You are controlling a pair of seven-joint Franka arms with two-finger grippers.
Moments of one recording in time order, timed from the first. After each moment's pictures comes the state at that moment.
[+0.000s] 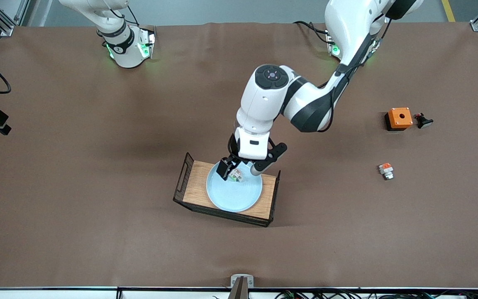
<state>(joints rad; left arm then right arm) -0.56 0.64 -0.23 -1.25 0.18 2.29 -1.58 -0.04 0.00 -0.04 -1.57 -0.06 1.75 0.07</state>
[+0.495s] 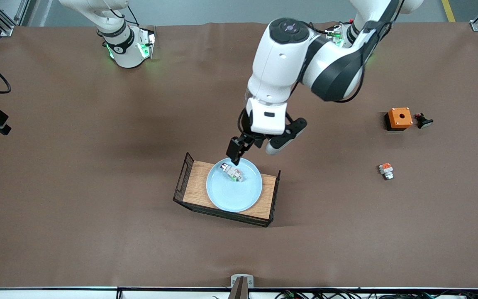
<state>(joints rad) -0.53 0.48 -0.22 -1.24 0.18 2.10 -1.53 -0.04 0.00 -0.04 -1.57 -0.06 1.75 0.07</state>
